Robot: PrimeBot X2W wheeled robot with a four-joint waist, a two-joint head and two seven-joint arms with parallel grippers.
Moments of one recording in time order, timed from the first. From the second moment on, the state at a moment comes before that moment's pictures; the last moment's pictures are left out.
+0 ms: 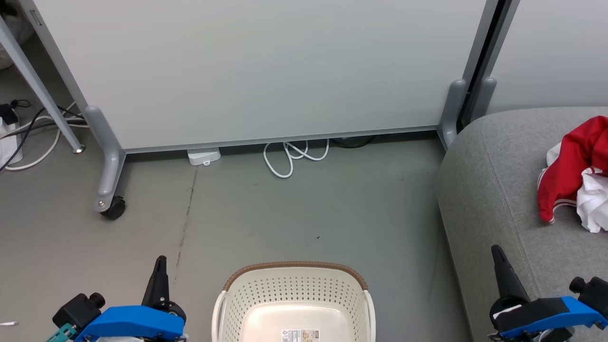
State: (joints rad) left arm -0.06 0.08 -0.05 0.40 -0.96 -0.13 -0.08; right arm -0.02 -0.04 -0.09 0.26 0.83 0.13 -0.01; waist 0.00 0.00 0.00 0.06
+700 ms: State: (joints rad) left arm -0.07 0.07 0.00 0.35 -1.17 -0.13 -0.01; right arm -0.05 -0.04 -0.10 0.26 1.09 0.13 0.03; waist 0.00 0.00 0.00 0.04
